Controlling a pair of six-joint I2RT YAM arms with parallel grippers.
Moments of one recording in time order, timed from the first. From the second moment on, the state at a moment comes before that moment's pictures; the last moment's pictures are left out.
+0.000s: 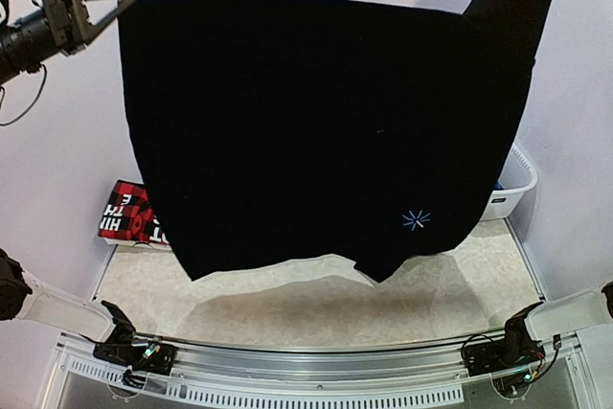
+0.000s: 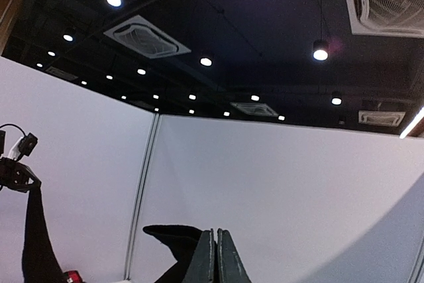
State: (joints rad) left arm -0.62 1.23 2.23 -0.91 0.23 -0.33; right arm 0.36 1.24 2.34 -0.51 -0.33 0.01
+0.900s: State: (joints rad) left arm -0.29 1.91 1.82 -0.75 -0.14 -0.49; right arm 0.36 2.20 2.21 -0.24 0.10 -0.18
